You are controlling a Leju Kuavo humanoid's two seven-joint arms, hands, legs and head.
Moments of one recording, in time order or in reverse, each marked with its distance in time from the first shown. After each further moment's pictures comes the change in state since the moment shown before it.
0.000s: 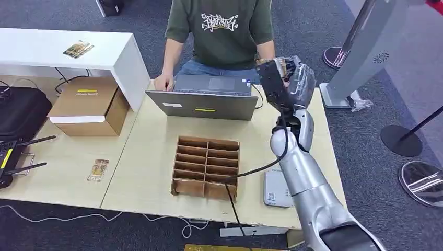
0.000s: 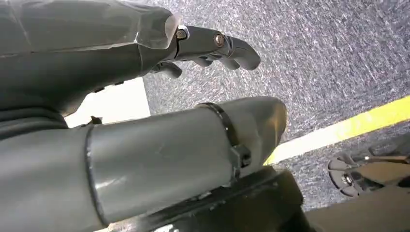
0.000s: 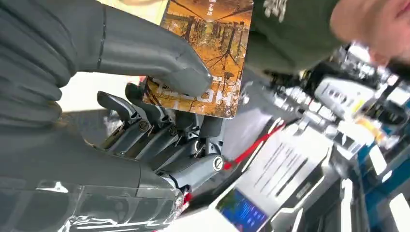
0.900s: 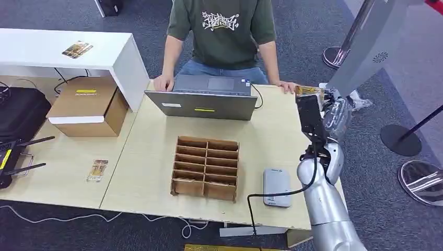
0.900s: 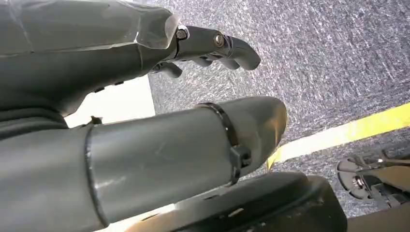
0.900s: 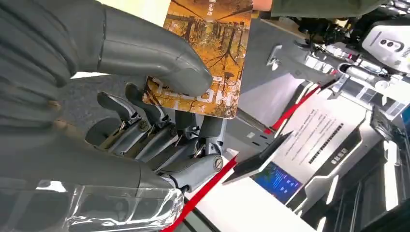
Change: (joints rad) left arm 0.030 0.007 0.016 0.000 0.025 0.014 -0.021; right arm 0.251 -0.063 -0.132 -0.219 0.007 -0.021 -0.032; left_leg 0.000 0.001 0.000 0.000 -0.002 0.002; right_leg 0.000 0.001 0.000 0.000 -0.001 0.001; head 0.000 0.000
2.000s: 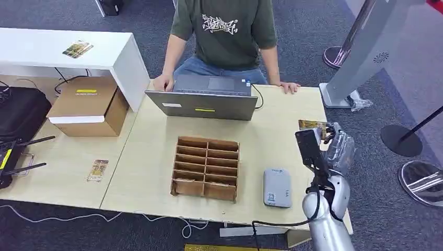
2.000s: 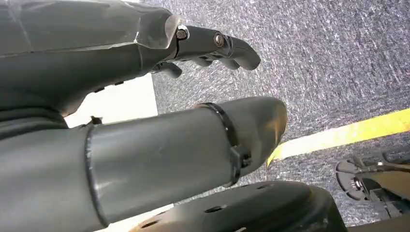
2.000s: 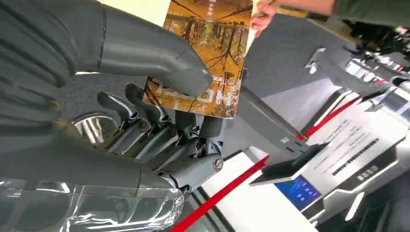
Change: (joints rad) left arm 0.002 0.001 0.026 0.000 0.023 0.013 0.000; right arm 0.260 -0.008 -0.048 -0.163 0.107 0.061 0.045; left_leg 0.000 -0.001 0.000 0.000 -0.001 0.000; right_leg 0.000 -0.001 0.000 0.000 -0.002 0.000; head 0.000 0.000
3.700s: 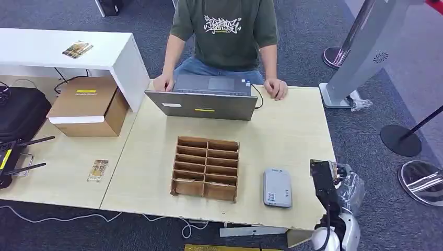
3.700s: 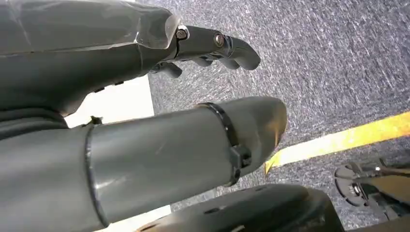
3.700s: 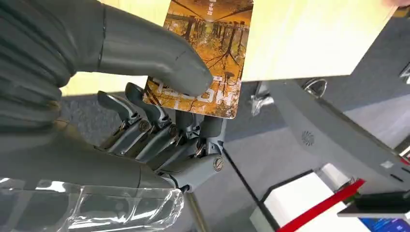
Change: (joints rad) left arm -0.001 -0.001 0.000 0.000 -0.036 0.006 -0.013; right arm 0.216 0.088 -0.140 -0.090 0.000 0.087 0.042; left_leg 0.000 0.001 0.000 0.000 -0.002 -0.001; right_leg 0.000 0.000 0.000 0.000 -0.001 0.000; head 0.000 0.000
